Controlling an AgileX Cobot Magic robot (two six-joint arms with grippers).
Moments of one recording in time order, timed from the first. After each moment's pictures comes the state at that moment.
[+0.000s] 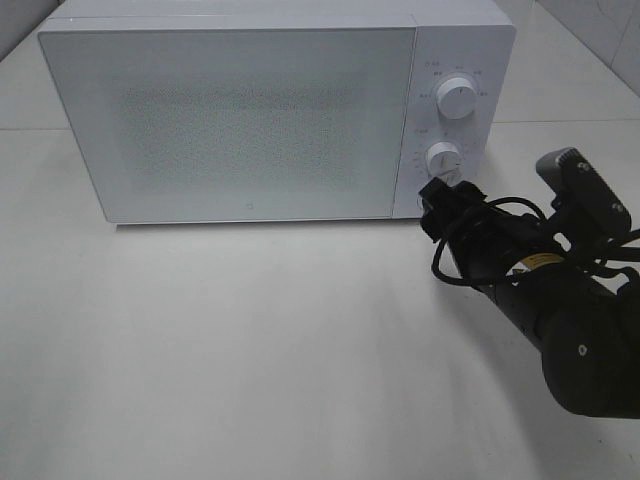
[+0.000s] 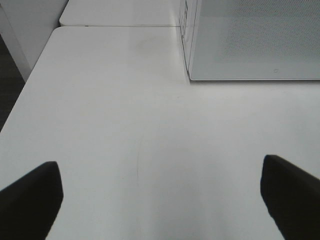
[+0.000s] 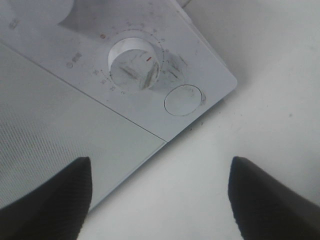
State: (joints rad) left arm 0.00 0.00 -0.50 -0.05 1.04 0.02; right arm 0.69 1.81 -0.41 0.69 -1.08 0.64
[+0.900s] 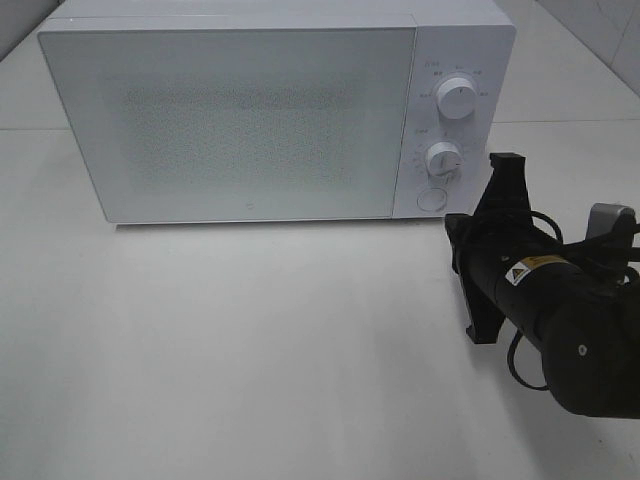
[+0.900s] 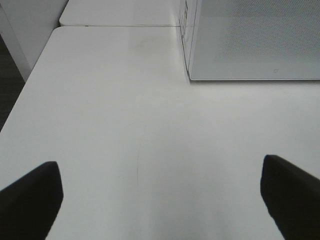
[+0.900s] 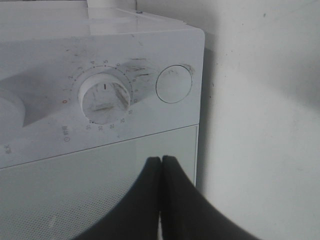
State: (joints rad) left arm 0.00 0.00 -0.50 -0.05 1.04 0.02; right arm 0.69 1.81 -0.41 0.69 -1.08 1.44
